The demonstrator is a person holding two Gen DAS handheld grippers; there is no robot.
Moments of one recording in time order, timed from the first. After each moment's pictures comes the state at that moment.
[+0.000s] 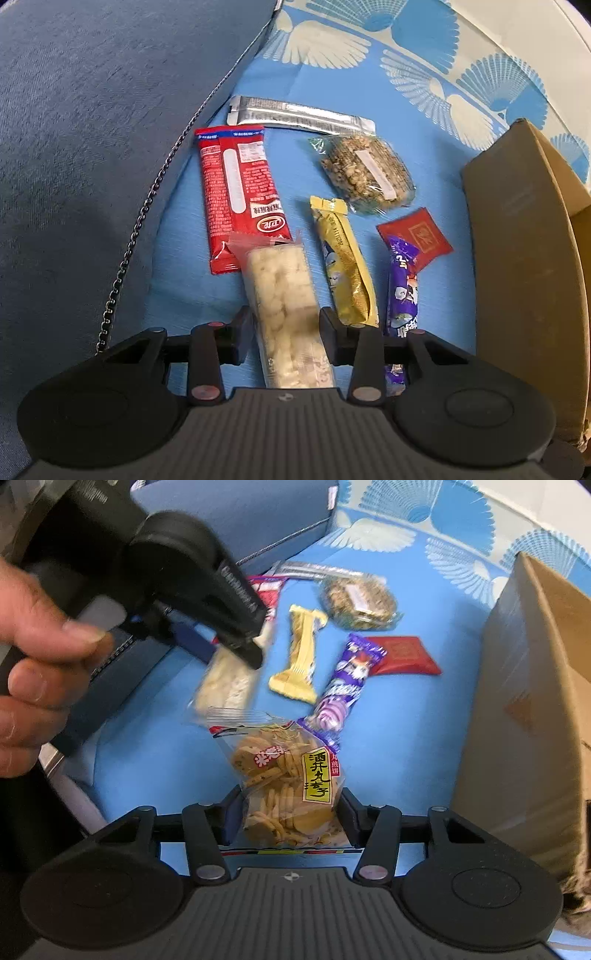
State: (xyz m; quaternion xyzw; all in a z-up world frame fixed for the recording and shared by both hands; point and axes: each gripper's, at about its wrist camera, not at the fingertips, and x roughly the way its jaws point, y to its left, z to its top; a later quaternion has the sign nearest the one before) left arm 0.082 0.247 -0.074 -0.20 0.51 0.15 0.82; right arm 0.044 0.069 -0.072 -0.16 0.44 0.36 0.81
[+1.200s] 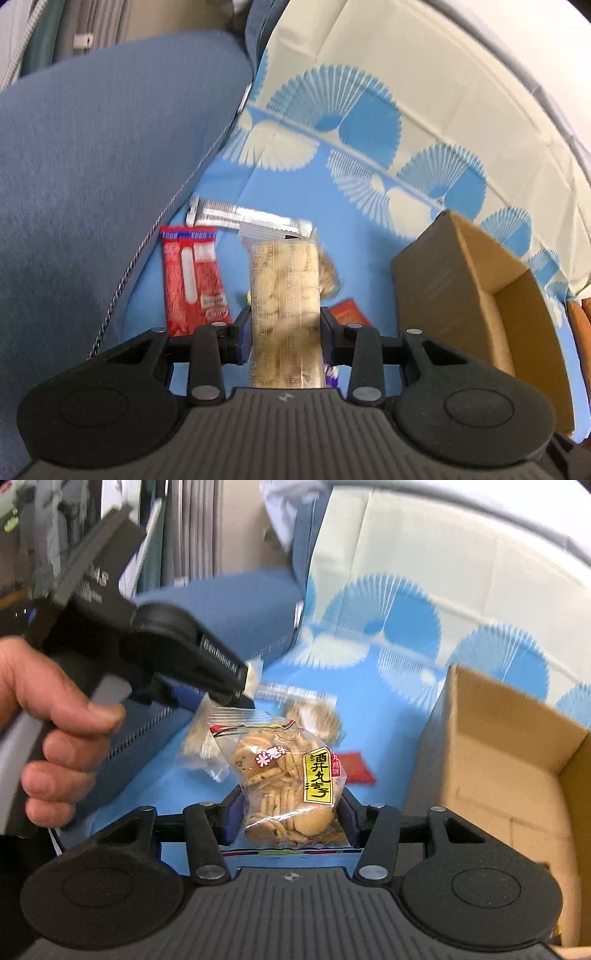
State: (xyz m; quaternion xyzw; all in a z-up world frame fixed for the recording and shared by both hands) left arm 0.066 0.232 -0.014 -0.23 0.36 0.12 0.90; right arm 0.024 0.033 -0.011 -0.12 0.27 0.35 0.89
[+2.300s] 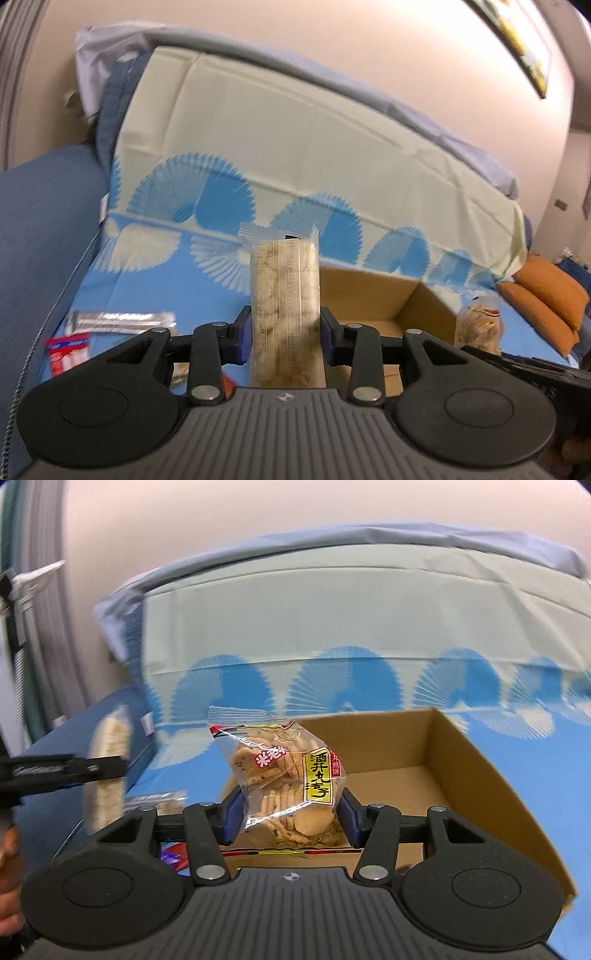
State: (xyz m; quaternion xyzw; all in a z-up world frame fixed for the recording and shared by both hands) left arm 0.069 0.136 0.025 -0.14 0.20 -0.03 0.97; right arm 0.081 -0.123 0.013 0.07 0.22 0.17 0.96
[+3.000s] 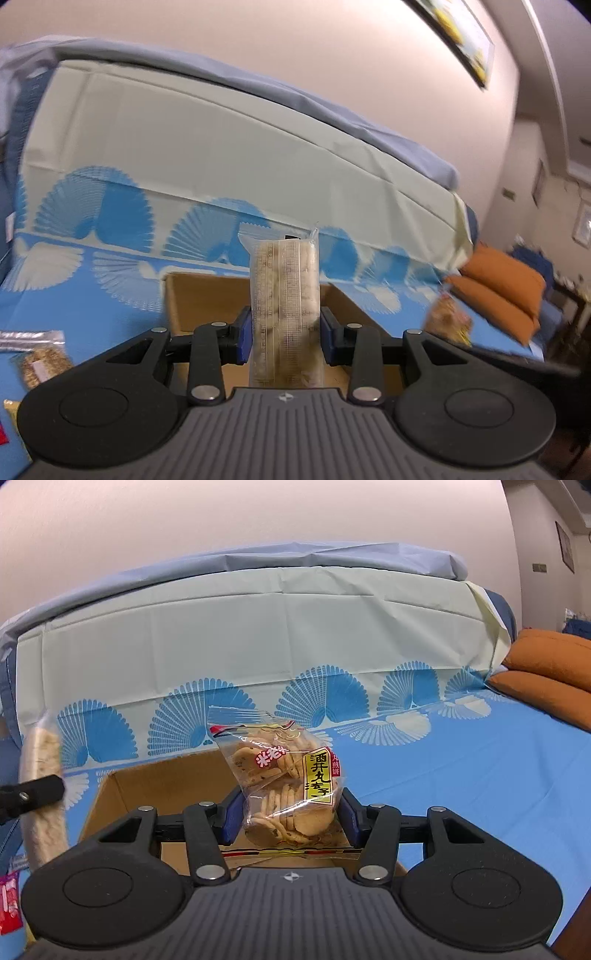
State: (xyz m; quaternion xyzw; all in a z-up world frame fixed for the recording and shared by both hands) left arm 0.101 0.027 0.027 -0.11 0.18 -0.12 0.97; right arm 0.095 -0.179 0.007 0.08 0.19 -0.03 0.98
